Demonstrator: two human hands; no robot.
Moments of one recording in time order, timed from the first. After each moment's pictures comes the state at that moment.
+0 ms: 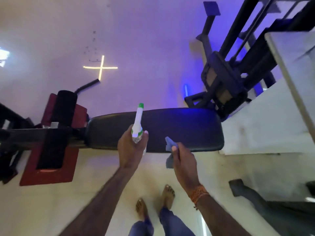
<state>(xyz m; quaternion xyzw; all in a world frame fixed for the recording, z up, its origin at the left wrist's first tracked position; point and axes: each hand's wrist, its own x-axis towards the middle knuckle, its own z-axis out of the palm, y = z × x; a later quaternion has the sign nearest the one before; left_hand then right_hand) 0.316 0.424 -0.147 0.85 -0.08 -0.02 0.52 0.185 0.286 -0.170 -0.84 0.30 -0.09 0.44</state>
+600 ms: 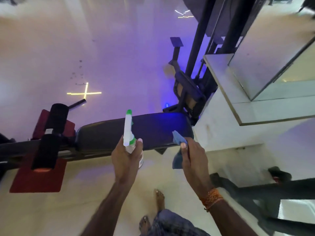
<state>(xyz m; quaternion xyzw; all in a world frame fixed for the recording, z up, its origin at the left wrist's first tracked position) 0.136 0.461 -0.026 0.81 -0.10 -0.01 0.58 0.009 0.297 -0.023 -0.86 0.28 -0.28 0.33</state>
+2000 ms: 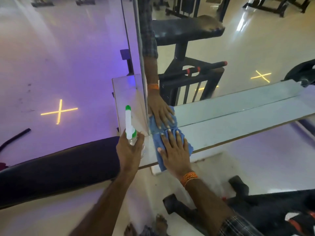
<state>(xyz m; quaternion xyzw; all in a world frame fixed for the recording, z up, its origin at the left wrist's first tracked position) 0.010 -0.069 -0.008 0.78 -0.11 -0.09 0.61 -0.100 -0.198 -0.081 -0.94 0.30 -0.03 0.13</state>
